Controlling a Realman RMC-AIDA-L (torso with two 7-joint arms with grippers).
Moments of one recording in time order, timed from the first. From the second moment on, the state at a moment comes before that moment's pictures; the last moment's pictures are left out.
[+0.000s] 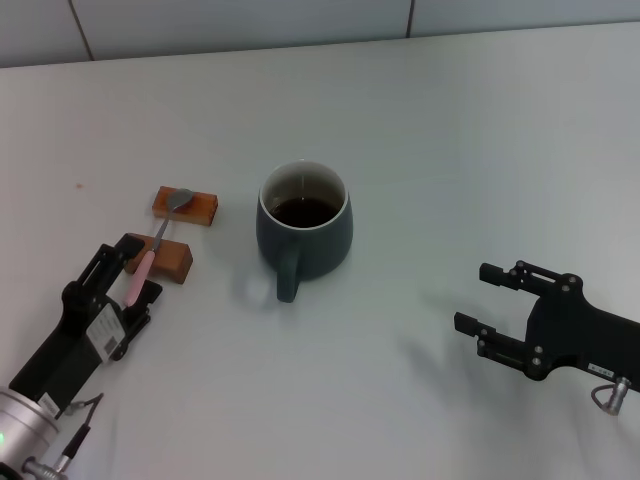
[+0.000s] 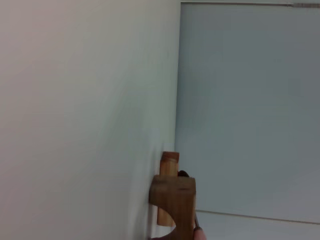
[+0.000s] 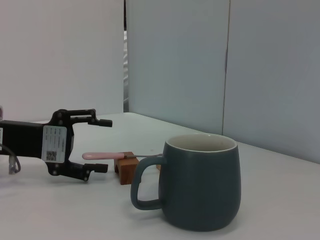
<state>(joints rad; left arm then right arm) -0.25 -2.08 0.17 -0.15 1.76 1.37 -1.82 0.34 2.07 -0.31 -0.25 -2.12 -1.53 0.55</state>
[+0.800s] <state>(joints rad) -0.26 -2.08 0.15 -0.17 1.76 1.35 -1.79 0.35 2.07 -0.32 -0.25 -2.12 -1.53 0.55</state>
